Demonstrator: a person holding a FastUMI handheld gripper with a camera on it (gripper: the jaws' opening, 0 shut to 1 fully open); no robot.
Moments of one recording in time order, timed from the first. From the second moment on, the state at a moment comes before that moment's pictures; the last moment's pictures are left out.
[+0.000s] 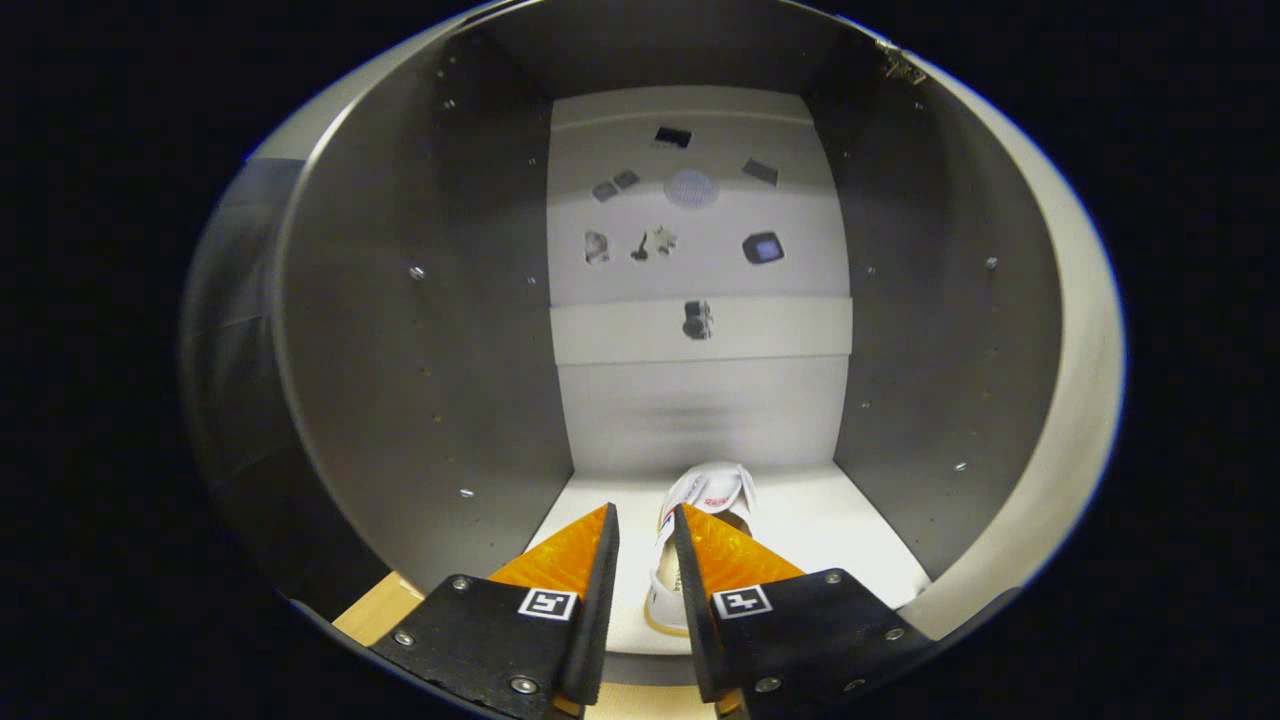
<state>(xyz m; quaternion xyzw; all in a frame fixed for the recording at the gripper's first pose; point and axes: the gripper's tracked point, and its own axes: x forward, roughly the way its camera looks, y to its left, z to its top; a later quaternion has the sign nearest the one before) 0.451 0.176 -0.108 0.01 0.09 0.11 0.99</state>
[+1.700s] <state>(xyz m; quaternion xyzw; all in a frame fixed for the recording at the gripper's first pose) 0.139 -0.140 -0.043 0.05 0.01 -0.09 0.99</state>
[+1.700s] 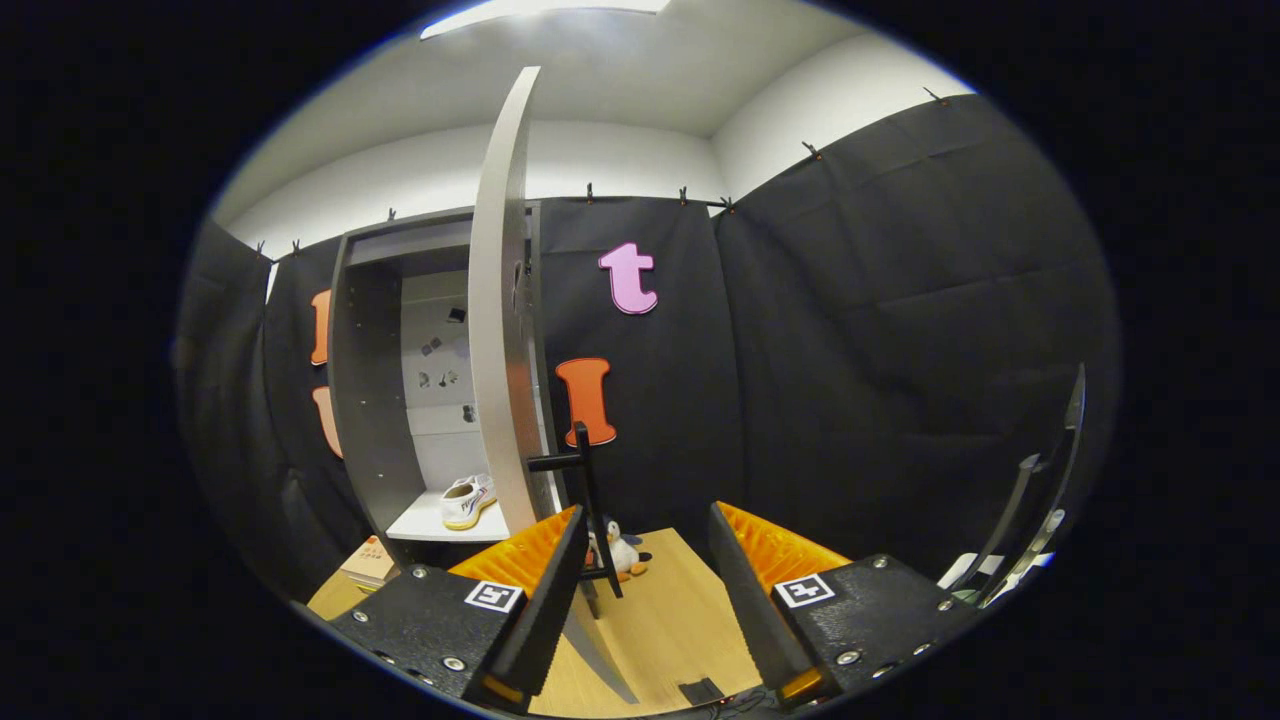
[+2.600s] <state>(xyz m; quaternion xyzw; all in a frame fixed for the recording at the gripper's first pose) 0.152 -0.013 -0.040 0.07 0.01 0.10 0.99</state>
